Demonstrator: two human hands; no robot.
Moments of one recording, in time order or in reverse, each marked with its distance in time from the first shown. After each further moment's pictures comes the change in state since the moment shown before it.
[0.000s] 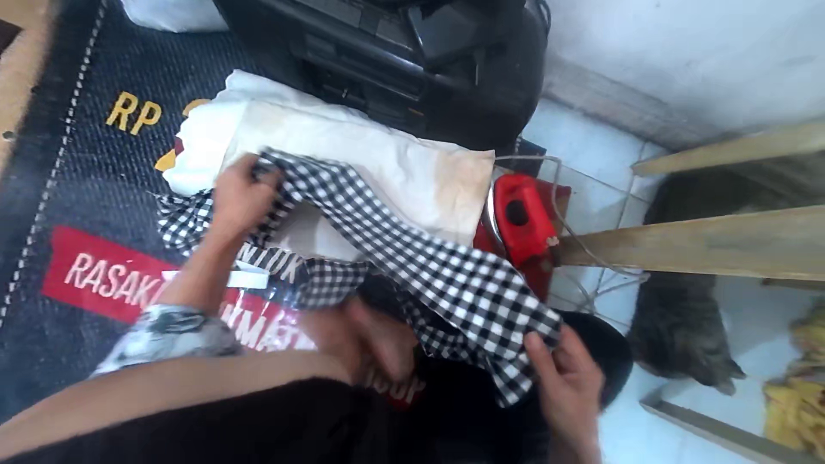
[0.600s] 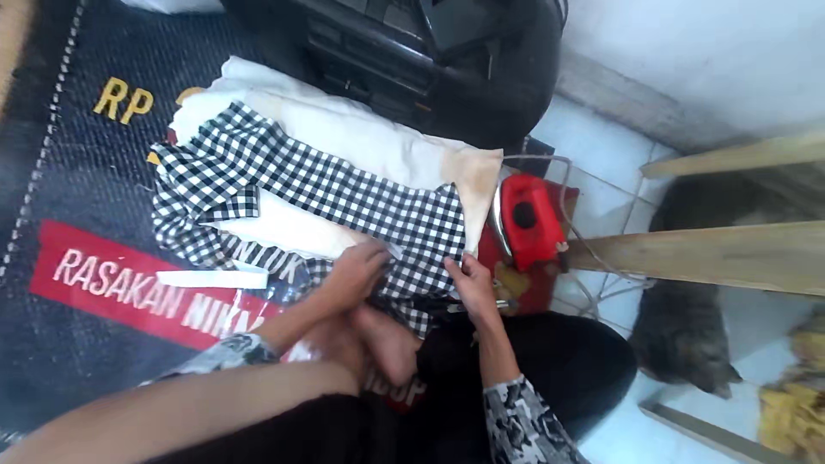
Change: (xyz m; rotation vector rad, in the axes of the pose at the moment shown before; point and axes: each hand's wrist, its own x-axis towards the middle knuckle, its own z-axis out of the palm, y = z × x) left_hand -0.075 -0.039 0.156 0.156 -0.265 0.886; right_hand 0.098 0.100 0.093 -0.221 -0.158 0.579
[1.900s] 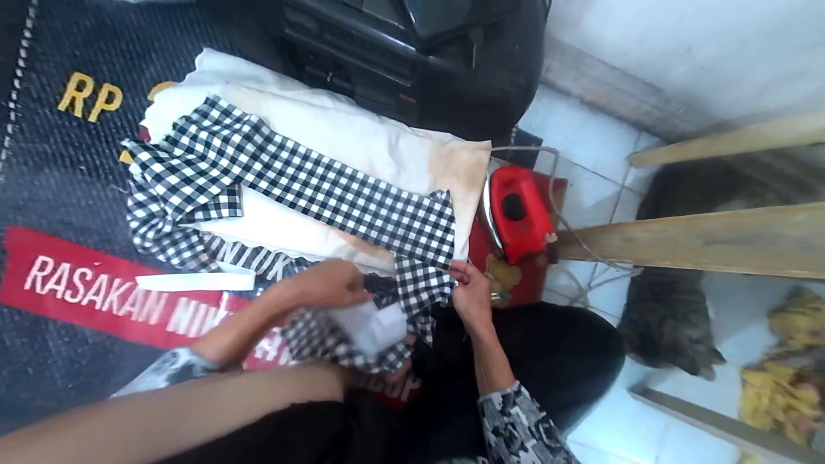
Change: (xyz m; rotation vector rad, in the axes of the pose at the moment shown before) left_hand 0.025 0.034 -0.085 -0.272 -0.806 -0.403; right_hand -0.020 0.015 -0.005 -0.054 0.110 -0.001
